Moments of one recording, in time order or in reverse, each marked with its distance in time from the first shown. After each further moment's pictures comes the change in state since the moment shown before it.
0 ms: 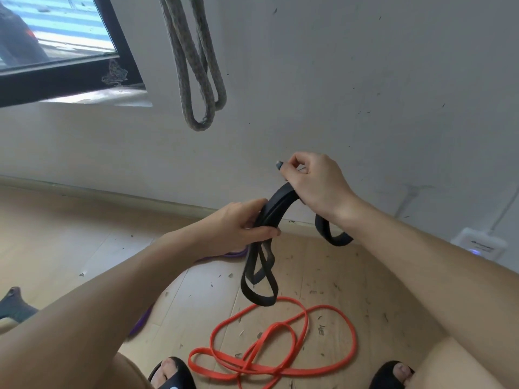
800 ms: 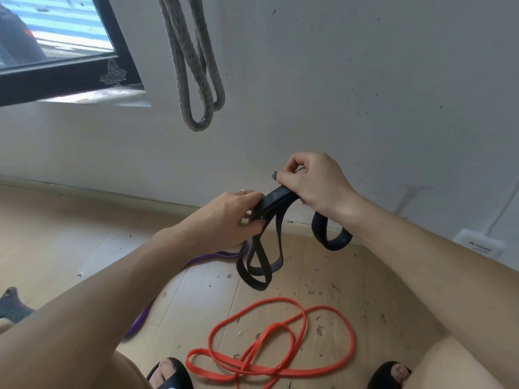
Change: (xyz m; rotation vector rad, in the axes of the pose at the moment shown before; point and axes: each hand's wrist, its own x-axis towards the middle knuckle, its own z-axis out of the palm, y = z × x) left_hand 0.004 -0.009 -0.006 0.346 0.174 0.150; right_hand 0.003 0.003 -0.003 0.039 -0.033 0.045
